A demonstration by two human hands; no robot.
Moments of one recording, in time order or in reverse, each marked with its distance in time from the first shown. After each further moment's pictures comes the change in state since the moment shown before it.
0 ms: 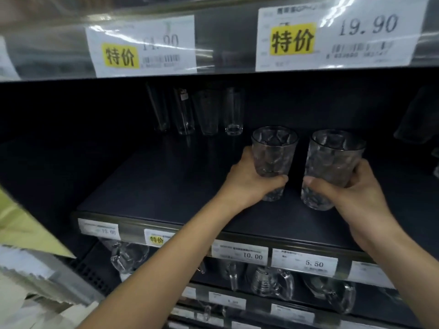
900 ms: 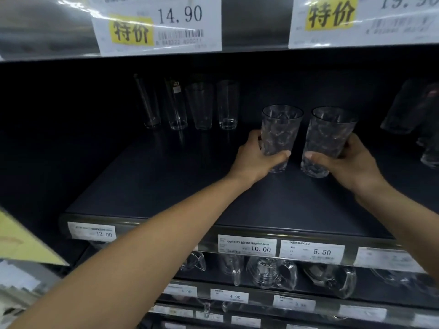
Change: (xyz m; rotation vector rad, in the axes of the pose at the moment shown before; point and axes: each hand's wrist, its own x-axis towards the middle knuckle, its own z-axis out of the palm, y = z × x) left_hand 0.055 -0.023 0.017 -0.082 0.018 0.101; right_hand 0.049 0.006 -0.001 -0.238 0.026 0.005
